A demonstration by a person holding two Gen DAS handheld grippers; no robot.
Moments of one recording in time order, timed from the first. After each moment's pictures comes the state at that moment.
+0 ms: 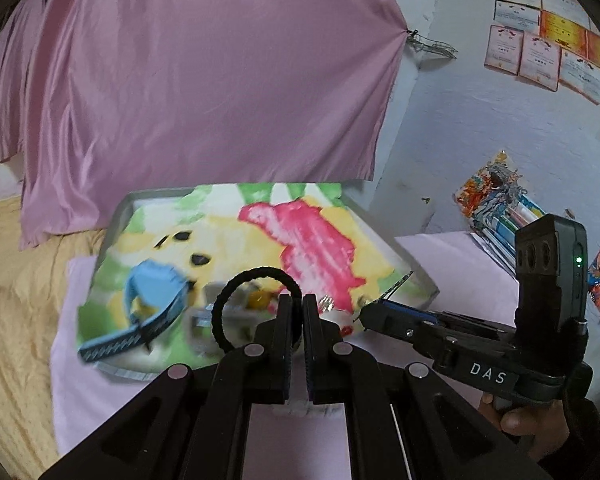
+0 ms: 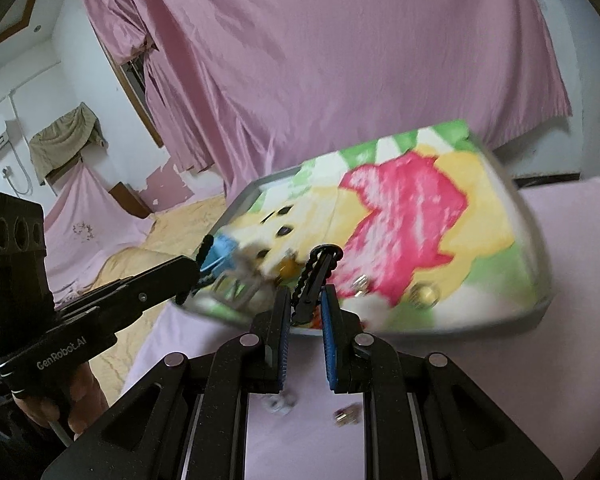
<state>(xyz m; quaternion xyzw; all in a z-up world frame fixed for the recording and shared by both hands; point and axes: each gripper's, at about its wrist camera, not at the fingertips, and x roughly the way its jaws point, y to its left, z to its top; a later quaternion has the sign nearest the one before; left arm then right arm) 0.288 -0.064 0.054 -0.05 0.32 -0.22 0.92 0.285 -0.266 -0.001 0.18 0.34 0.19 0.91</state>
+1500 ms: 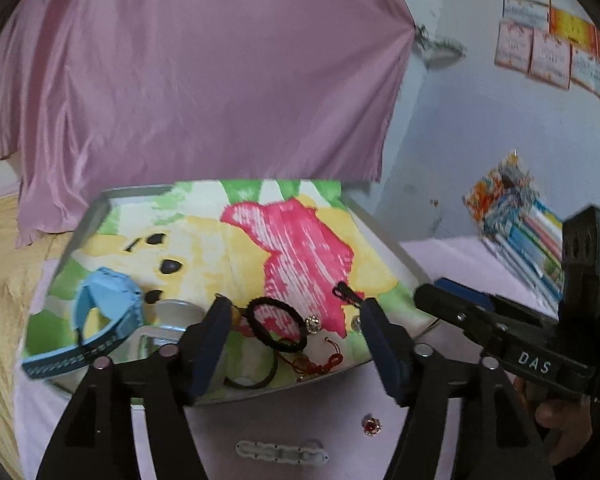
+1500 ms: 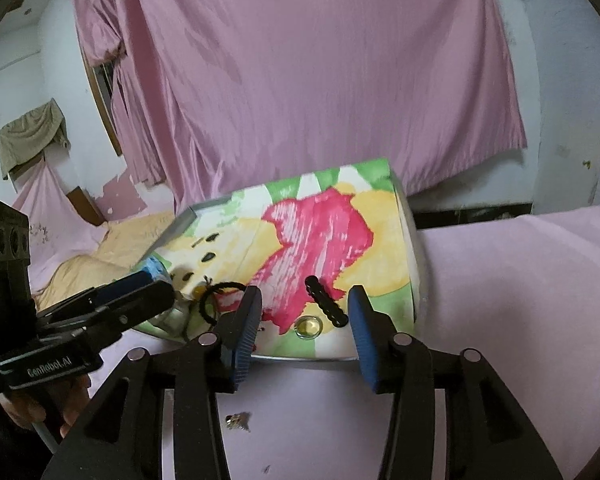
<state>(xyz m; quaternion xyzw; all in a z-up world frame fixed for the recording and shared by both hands) 0.304 -0.096 0.039 -0.06 0.32 -0.19 0.93 0.270 -0.313 0.012 0.13 0.30 0.10 0.94</state>
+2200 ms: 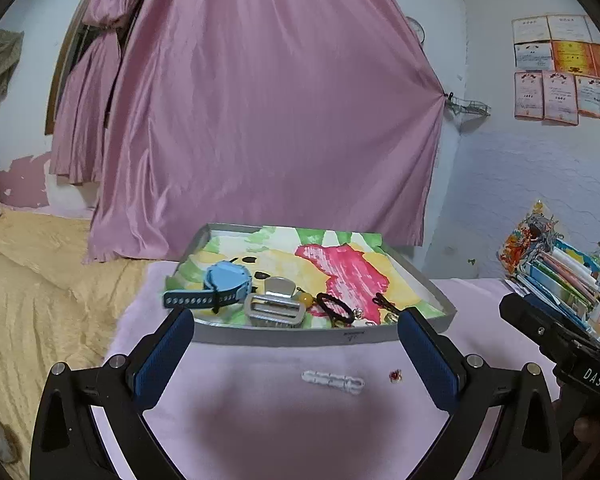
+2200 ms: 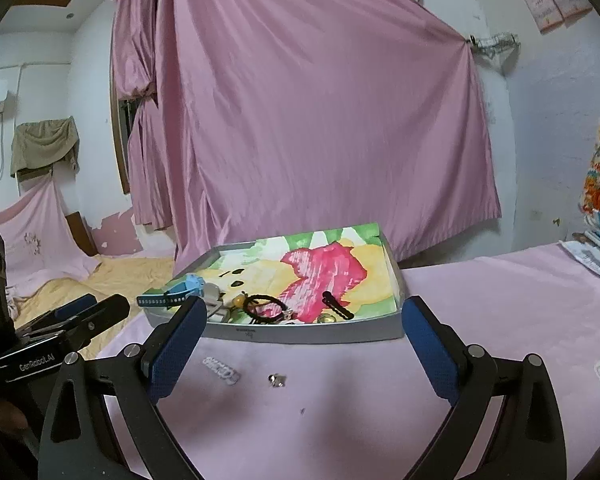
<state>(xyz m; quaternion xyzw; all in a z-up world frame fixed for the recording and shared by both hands) 0.180 -0.041 0.048 -0.07 0.19 -0.09 0.98 0.137 -0.292 0.042 0.09 0.16 0.06 0.98</state>
